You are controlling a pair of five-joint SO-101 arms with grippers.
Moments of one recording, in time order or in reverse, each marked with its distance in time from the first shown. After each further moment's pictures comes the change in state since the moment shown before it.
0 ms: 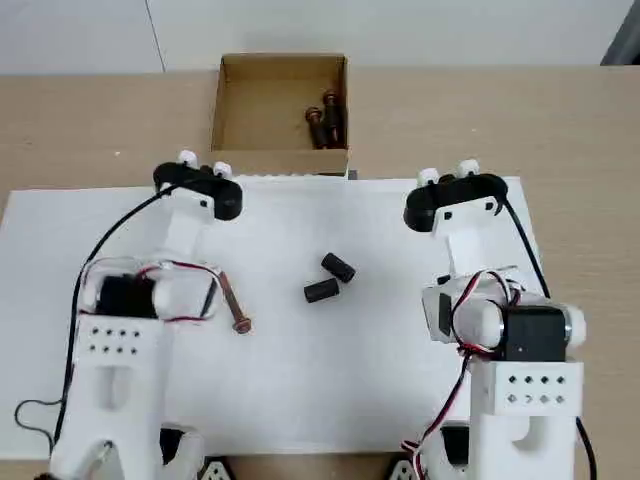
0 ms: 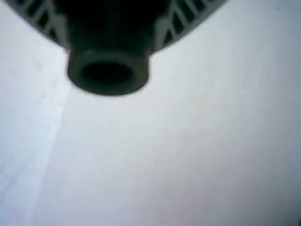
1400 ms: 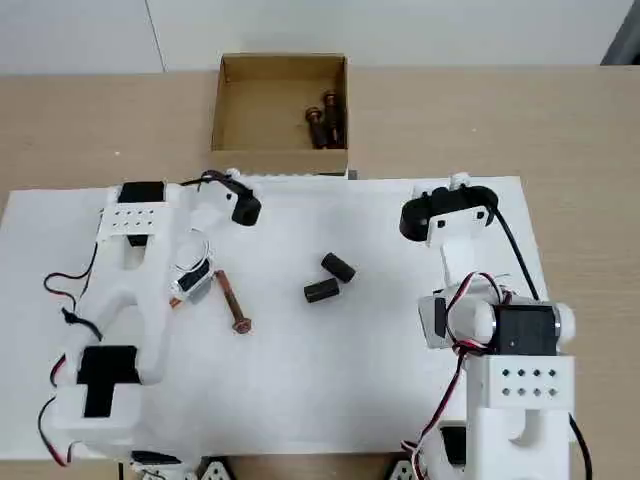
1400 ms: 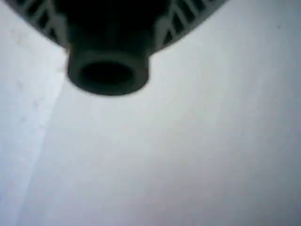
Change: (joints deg) left arm -5.0 45.8 -26.1 11.3 -24.7; right arm 0.0 0.0 5.0 -0.6 0.0
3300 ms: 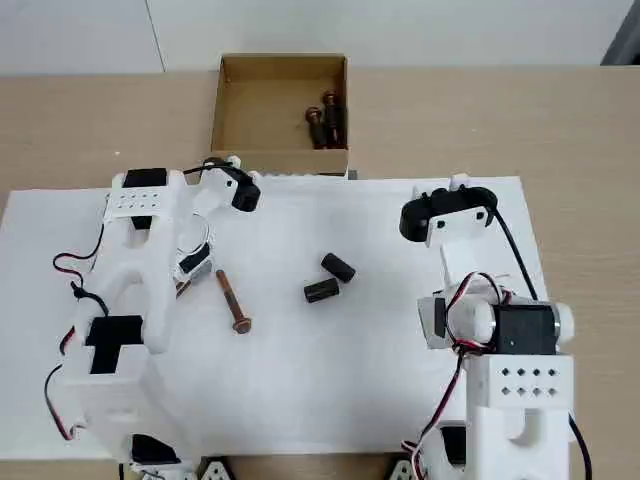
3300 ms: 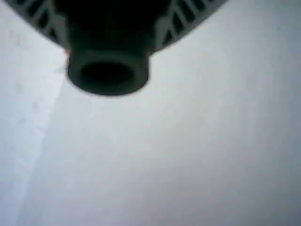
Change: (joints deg) left arm -1.0 10.4 -9.8 -2.8 -1.8; right arm 0.0 0.0 0.3 0.0 0.0
